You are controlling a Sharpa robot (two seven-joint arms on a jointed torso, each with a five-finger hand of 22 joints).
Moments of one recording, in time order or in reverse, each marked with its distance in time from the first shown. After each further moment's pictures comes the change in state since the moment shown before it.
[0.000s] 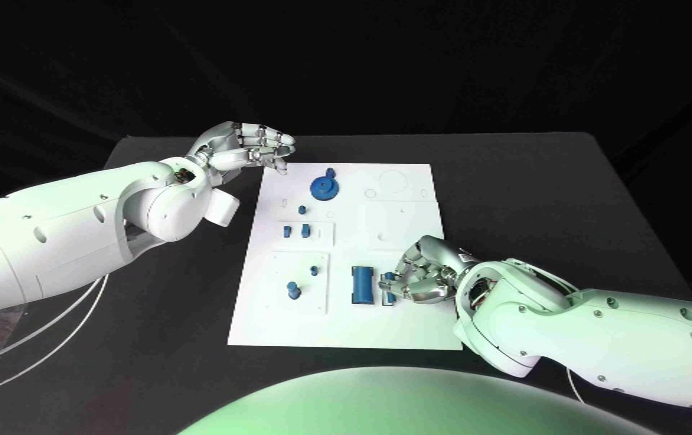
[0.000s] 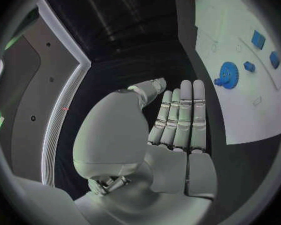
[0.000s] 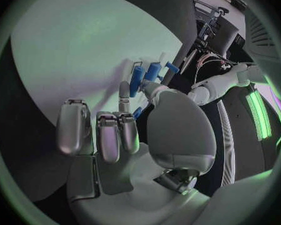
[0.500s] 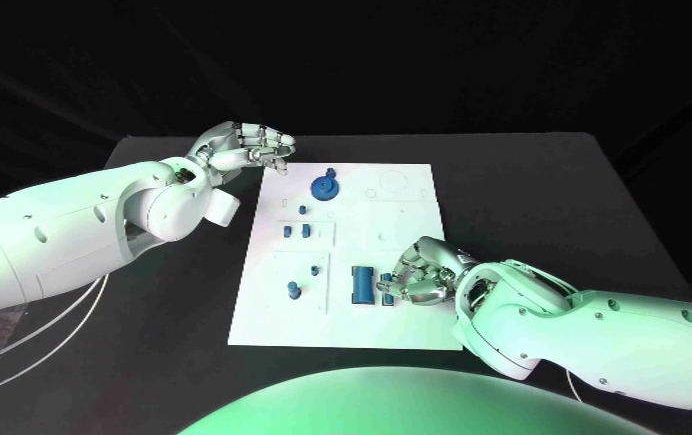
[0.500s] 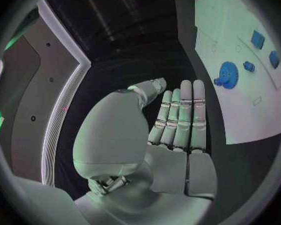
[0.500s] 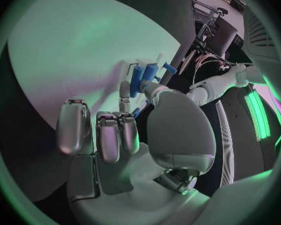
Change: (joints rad) left arm 0.000 0.000 0.000 0.000 -0.002 0.001 -0.002; left_hand 0.000 0.000 0.000 0.000 0.000 0.000 0.000 0.000 0.000 0.000 0.000 0.000 0.000 0.000 0.000 0.000 0.000 0.000 0.000 0.000 0.000 0.000; right arm 0.000 0.000 0.000 0.012 -0.008 0.000 0.001; right_hand -0.005 0.005 -0.003 -0.003 0.000 0.002 -0.002 -0.003 -0.002 0.000 0.000 0.004 0.000 0.000 0.000 0.000 0.001 0.000 0.000 0.000 0.000 0.000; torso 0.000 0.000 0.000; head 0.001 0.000
